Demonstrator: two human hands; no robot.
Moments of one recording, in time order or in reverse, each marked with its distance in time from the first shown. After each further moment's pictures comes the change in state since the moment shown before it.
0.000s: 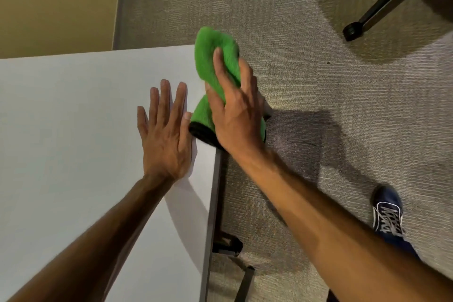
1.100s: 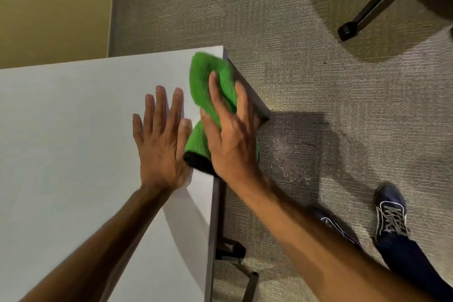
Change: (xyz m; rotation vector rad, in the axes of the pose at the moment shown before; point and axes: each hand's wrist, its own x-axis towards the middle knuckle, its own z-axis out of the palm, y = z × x) left_hand 0.000 -0.002 -0.001 0.025 -0.006 0.023; right_hand -0.032 -0.001 0.009 0.081 0.029 0.010
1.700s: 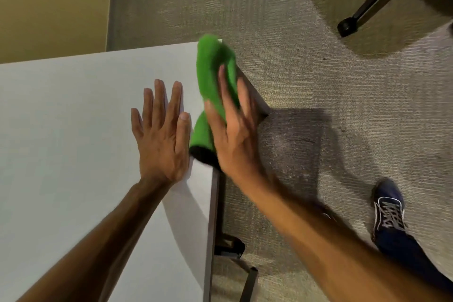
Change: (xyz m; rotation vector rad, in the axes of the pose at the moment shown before) left_hand 0.000 0.001 0.001 -0.054 0.007 -0.031; right_hand -0.003 0.012 0.002 0.099 0.055 -0.052
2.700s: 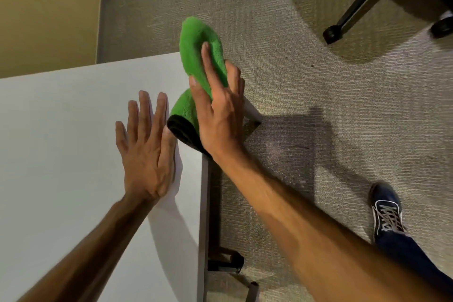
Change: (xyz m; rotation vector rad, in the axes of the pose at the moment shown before) left_hand 0.001 -0.004 -0.001 -0.007 -0.027 0.028; right_hand 0.047 -0.004 0.010 0.094 0.146 0.070
